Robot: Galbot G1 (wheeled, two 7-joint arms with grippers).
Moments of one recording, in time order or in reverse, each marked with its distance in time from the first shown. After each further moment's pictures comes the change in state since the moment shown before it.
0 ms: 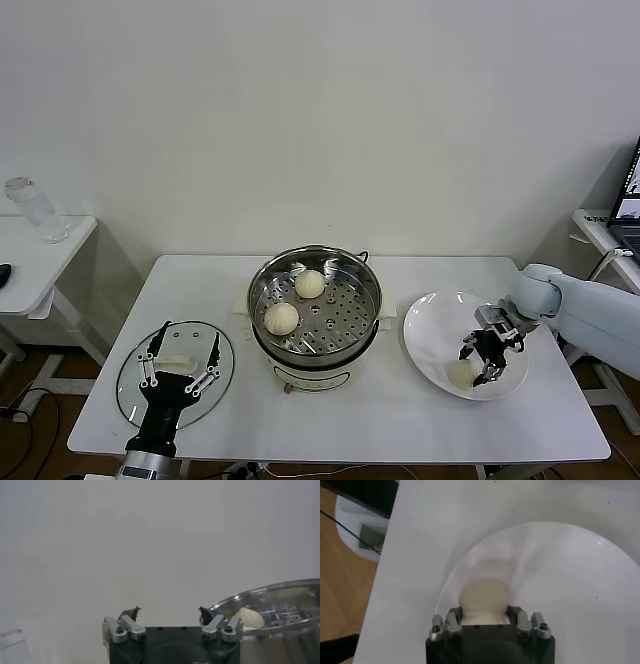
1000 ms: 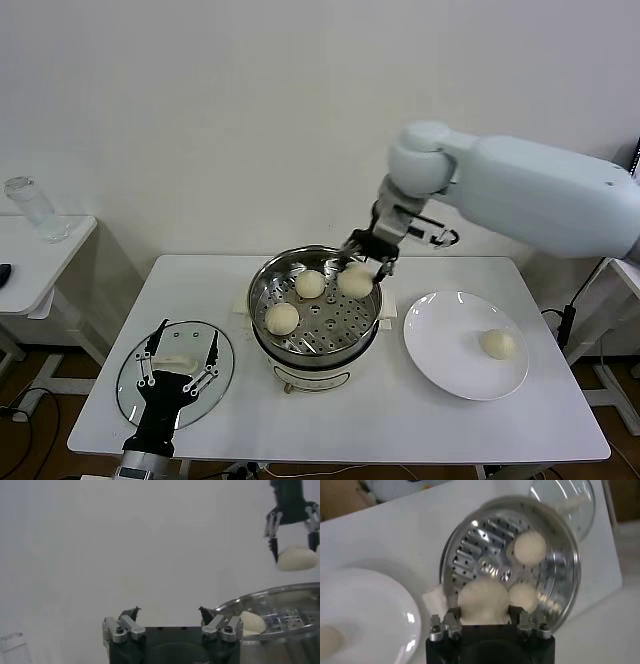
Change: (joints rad) left arm 0.009 0.001 -0.008 -0.013 -0.002 -0.004 0.000; right arm 0.424 0.432 -0.036 0.225 -0.146 0.438 -0.088
